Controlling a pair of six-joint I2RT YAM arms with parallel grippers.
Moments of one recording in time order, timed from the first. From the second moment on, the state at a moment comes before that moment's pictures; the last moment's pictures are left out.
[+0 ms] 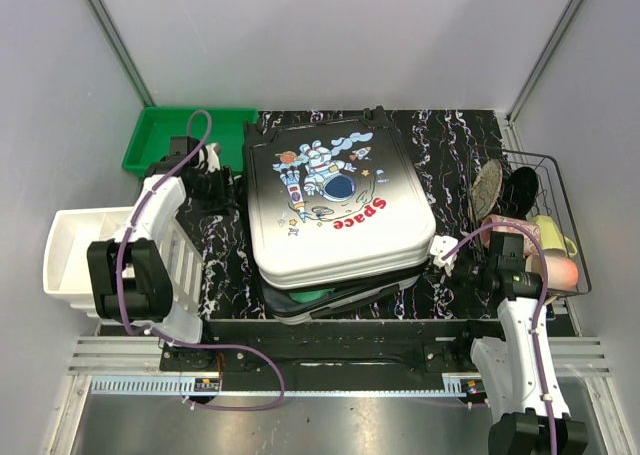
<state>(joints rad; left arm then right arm) 0.03 1.53 1.20 -0.78 0.36 -0.21 -0.14 0.66 0.53 -0.88 -0.90 -1.13</state>
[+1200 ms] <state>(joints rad) 0.00 1.93 1.66 -1.05 0.33 -0.14 -0.27 1.34 0.80 -0.76 -1.05 -1.46</state>
